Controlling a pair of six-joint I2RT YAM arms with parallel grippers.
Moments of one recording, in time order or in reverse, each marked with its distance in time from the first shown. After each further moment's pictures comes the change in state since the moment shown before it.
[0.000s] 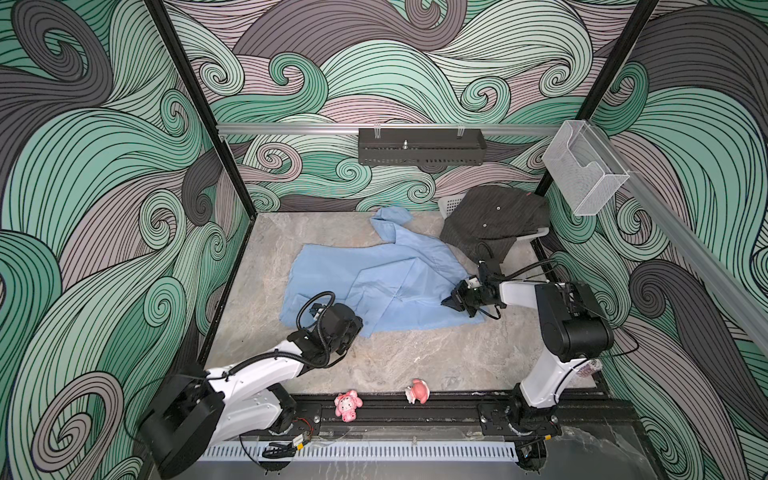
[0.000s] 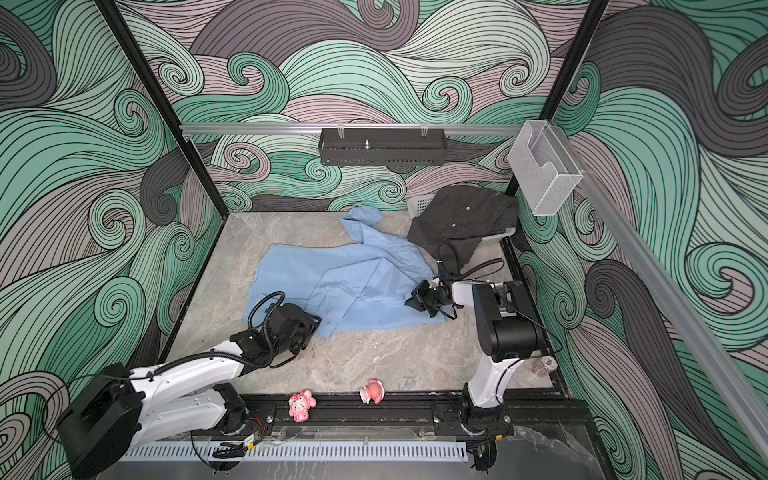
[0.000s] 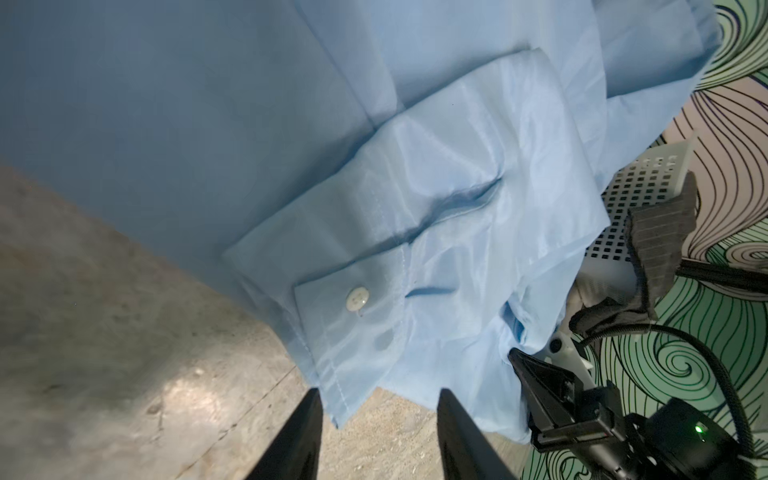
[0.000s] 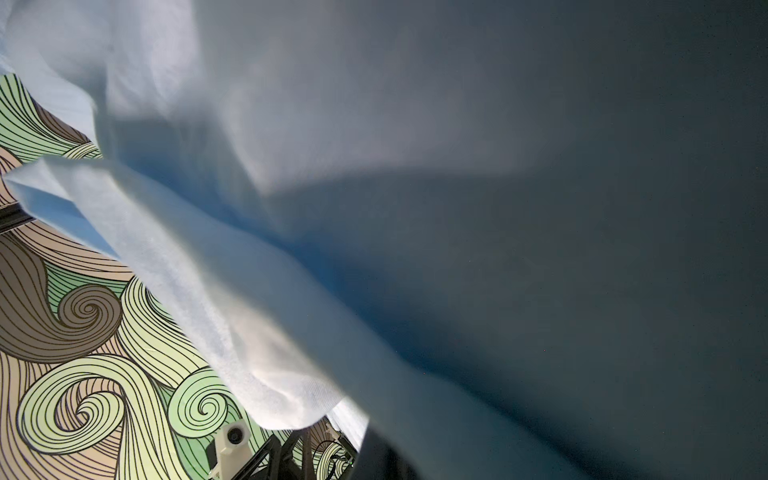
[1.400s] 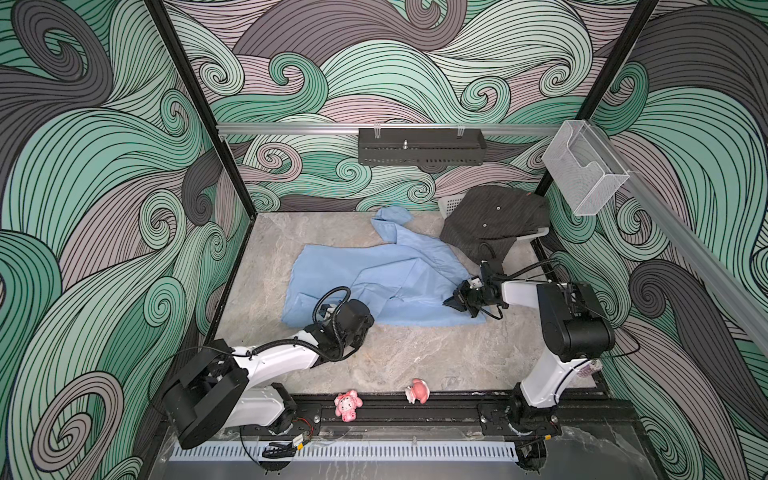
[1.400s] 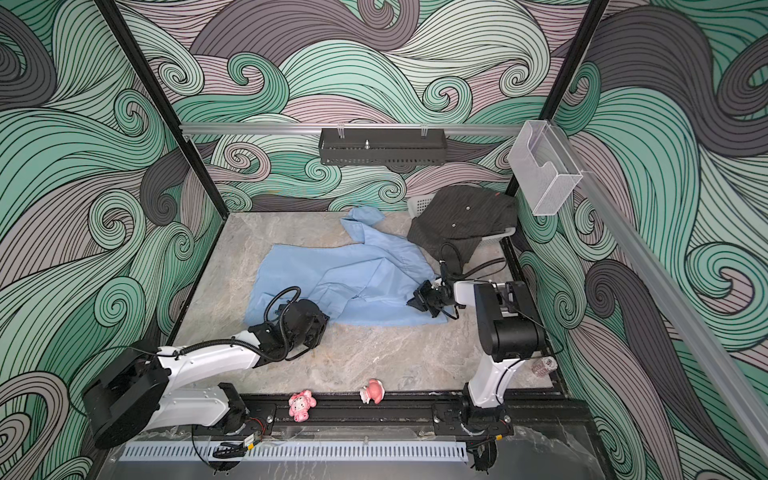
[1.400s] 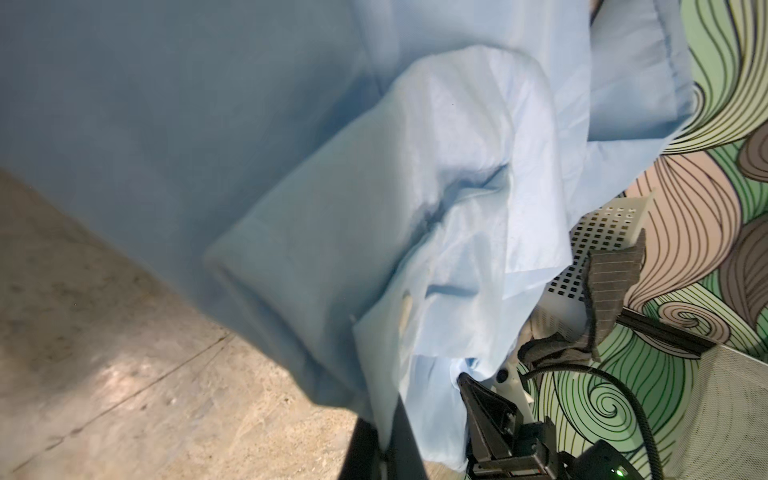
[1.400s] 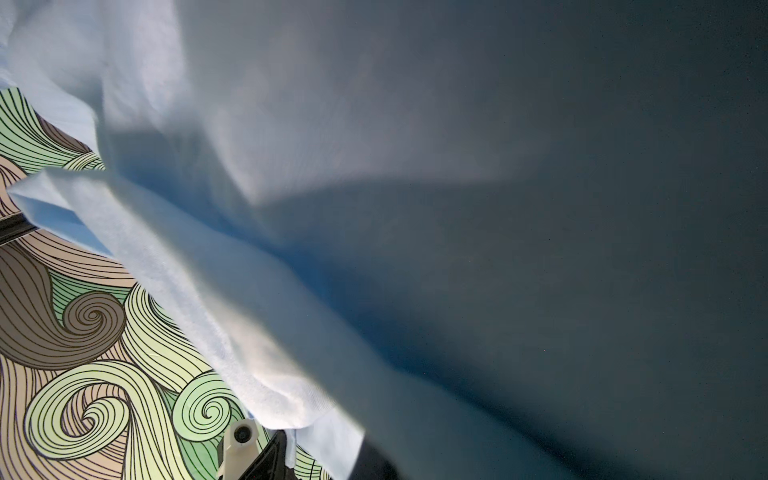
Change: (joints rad) left arm -0.031 0.083 0.089 0.052 -0.057 -0.154; right arm -0.023 -0.002 0.000 -0.020 -0.001 -0.008
